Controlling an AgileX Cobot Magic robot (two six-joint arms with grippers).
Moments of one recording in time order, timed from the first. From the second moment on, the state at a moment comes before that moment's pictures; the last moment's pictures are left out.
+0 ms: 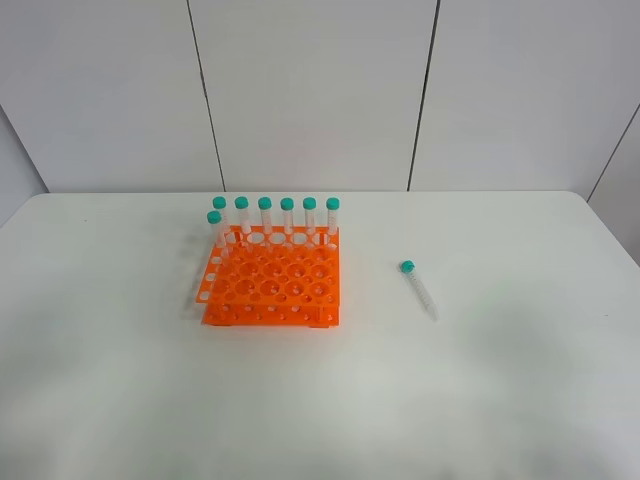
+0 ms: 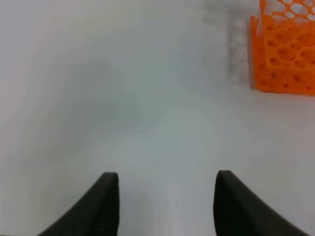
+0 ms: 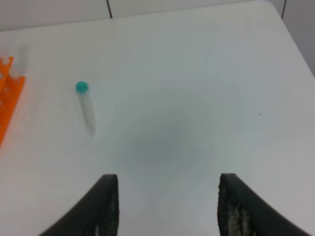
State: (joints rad) left arm 0.11 0.00 -0.61 -0.02 1.23 -0.01; right arm -0.08 0.00 -0.50 -0.01 1.03 0.09
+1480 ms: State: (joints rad) left arm 0.11 0.00 -0.61 -0.02 1.23 -0.01; right arm -0.08 0.71 -0.84 0.08 0.92 -0.09
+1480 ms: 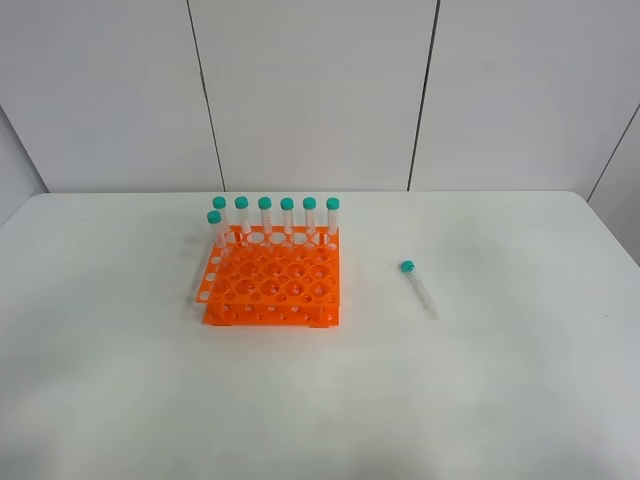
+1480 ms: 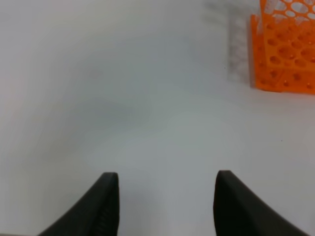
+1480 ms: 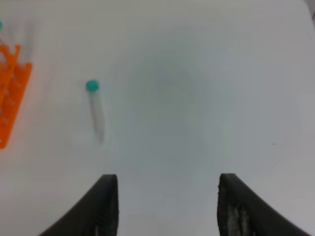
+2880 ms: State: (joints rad) left arm 0.11 0.00 -0.60 -0.01 1.19 -0.01; right arm 0.18 1.78 -0.93 0.29 0.41 -0.36
